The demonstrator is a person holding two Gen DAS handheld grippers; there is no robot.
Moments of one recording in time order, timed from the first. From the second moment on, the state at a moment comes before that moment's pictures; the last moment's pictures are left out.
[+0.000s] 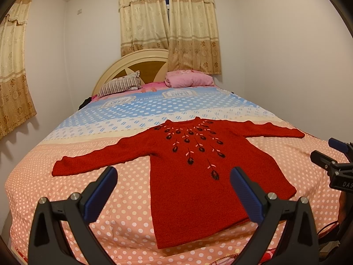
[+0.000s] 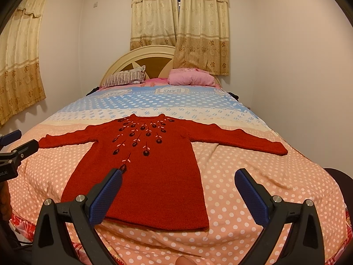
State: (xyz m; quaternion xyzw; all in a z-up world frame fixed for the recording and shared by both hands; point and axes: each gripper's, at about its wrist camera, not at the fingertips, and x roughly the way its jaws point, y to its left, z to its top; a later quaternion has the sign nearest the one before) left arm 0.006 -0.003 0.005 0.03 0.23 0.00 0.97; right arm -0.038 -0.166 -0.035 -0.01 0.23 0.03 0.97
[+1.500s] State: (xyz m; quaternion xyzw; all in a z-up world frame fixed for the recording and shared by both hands) left arm 0.135 -0.006 -0.034 0.05 0.28 0.00 0.96; right arm 0.088 -0.301 -0.099 0.13 0.34 -0.03 0.93
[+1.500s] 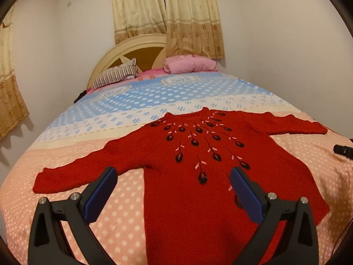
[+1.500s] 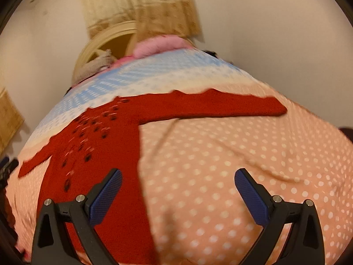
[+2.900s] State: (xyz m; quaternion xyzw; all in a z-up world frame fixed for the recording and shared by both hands) left arm 0.267 0.046 -0.096 0.01 0.37 0.04 0.93; right arm 0.249 -0.540 -0.148 0.29 0.38 -0.18 0.86
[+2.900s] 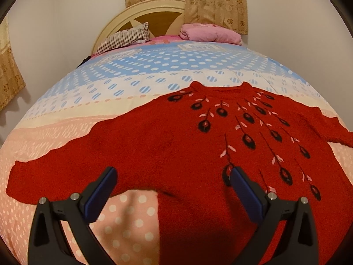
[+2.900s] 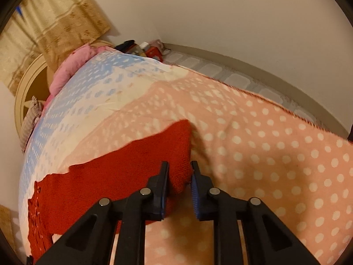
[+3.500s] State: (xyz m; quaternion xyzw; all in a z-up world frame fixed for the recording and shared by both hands) left arm 0.243 0.079 -0.093 -0.04 0.36 0.04 0.93; right arm 0.276 -0.409 0.008 0.17 0.30 -0.08 0.94
